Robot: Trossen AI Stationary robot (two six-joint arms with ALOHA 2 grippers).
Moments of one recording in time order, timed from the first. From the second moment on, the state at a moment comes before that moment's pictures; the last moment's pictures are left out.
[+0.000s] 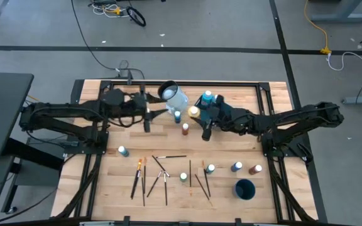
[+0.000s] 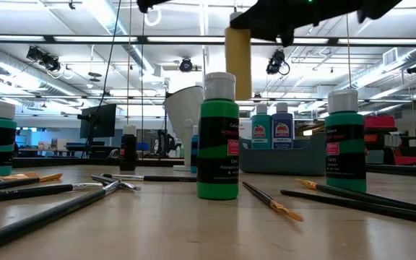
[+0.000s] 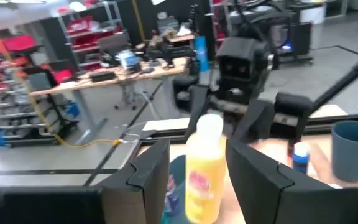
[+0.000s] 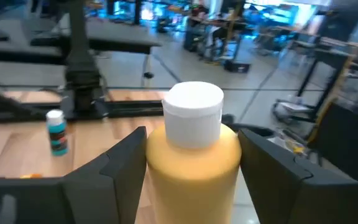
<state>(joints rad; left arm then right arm) 0.09 1.04 0.91 0.08 -0.13 0.18 0.04 1.27 0.76 0.45 0.45 -0.14</state>
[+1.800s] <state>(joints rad) 0.09 0.93 0.91 -0.14 -0.23 0.19 -0.21 0.92 0.25 0.30 0.66 0.20</state>
